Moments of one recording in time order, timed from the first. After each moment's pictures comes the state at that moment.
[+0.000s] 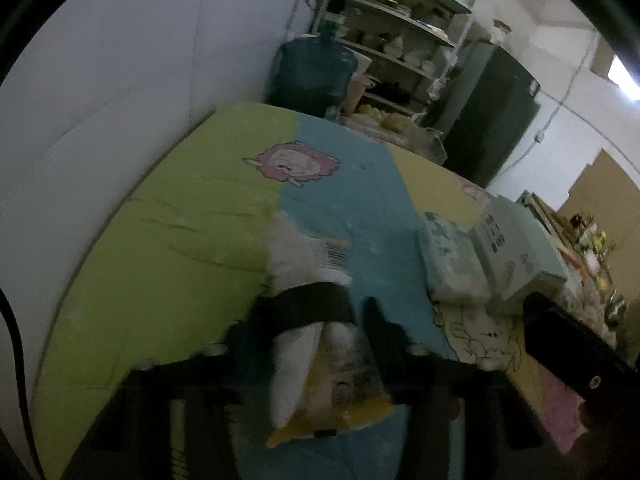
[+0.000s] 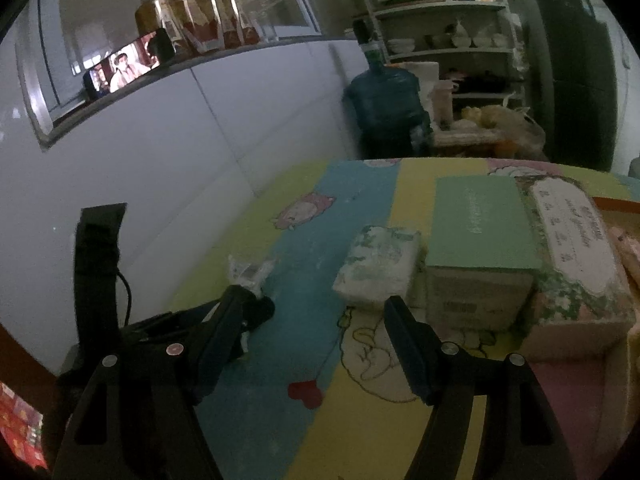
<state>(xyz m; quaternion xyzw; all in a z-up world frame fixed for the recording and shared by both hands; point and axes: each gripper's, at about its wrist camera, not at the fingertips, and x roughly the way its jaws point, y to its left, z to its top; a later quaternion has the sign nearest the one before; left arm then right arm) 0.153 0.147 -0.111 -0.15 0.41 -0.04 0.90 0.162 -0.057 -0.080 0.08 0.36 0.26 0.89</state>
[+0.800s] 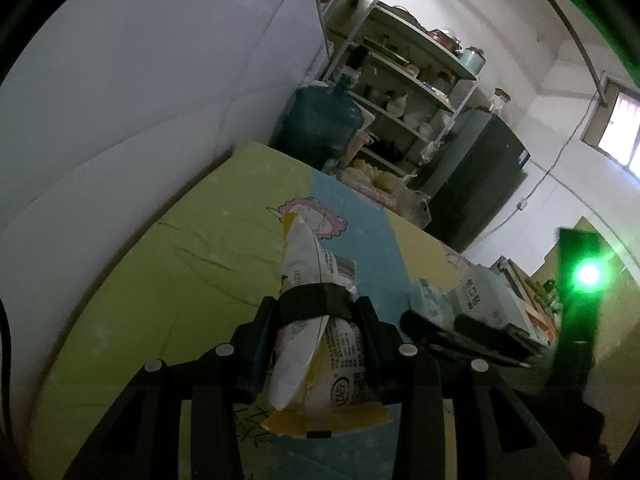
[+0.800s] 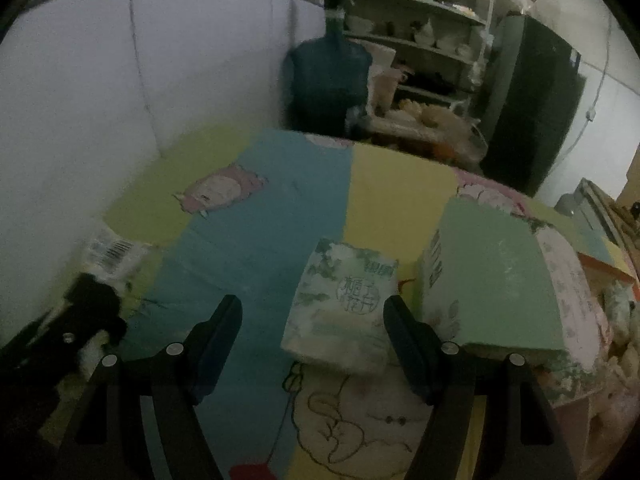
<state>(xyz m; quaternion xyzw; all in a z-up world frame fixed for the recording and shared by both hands) 0.139 0.179 -0.101 -0.24 0.32 -0.04 0.92 0.229 0.001 -0.112 -0.07 0.43 0.09 0.90</state>
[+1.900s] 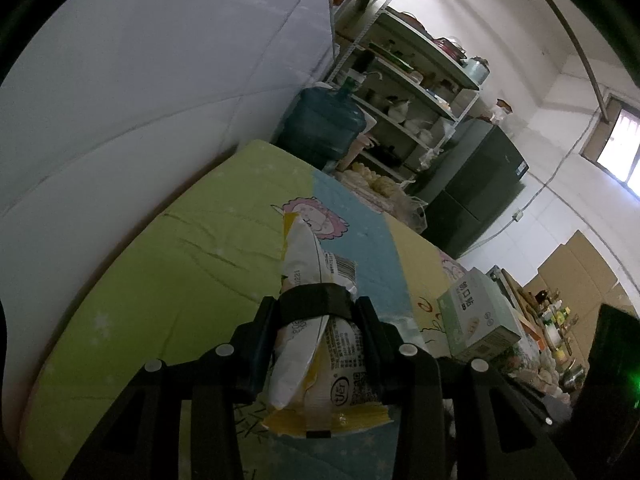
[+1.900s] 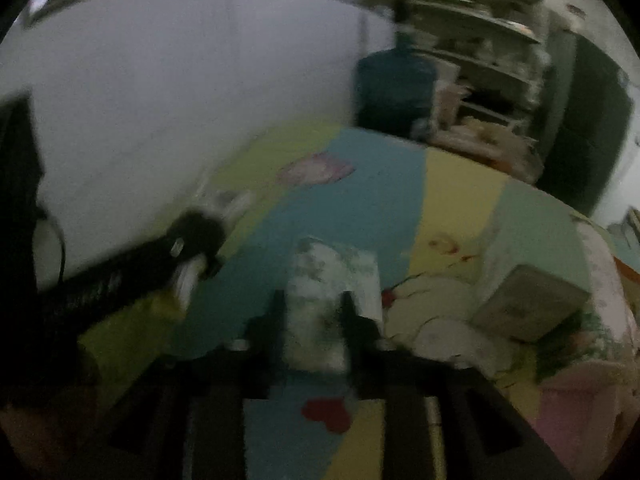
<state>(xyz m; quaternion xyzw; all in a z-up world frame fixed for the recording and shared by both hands) 0.141 0.190 -0.107 -0.26 0.32 -0.05 0.91 0.159 0.024 -0.103 -0.09 0.39 0.22 0.89</state>
